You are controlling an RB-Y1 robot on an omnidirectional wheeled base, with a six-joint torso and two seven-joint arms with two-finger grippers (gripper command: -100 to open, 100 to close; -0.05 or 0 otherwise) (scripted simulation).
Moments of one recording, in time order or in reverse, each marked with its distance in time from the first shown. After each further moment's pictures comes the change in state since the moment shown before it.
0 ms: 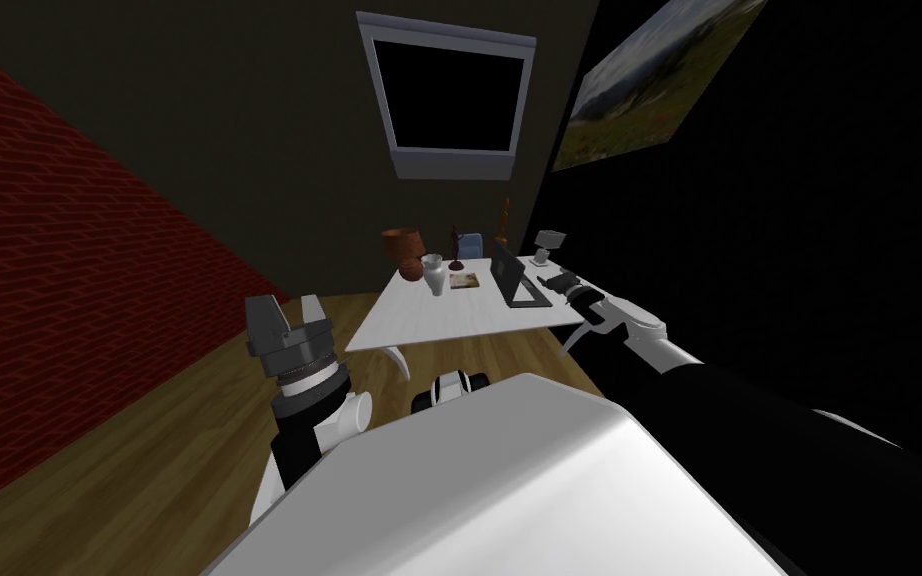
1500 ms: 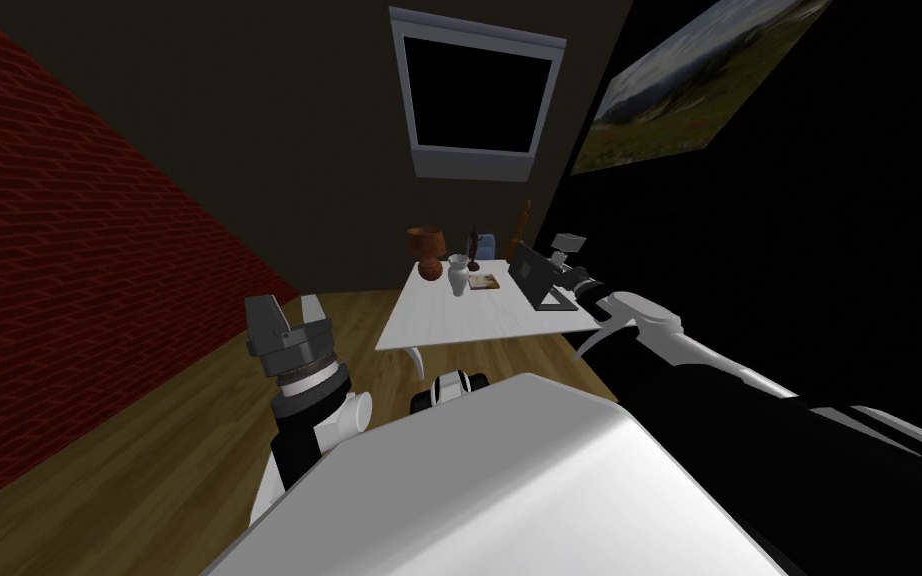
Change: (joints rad) left arm 0.000 0.000 0.000 0.000 0.000 0.000 0.000; right arm 0.046 -0.089 -0.028 0.007 0.060 0.080 0.052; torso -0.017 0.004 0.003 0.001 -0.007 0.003
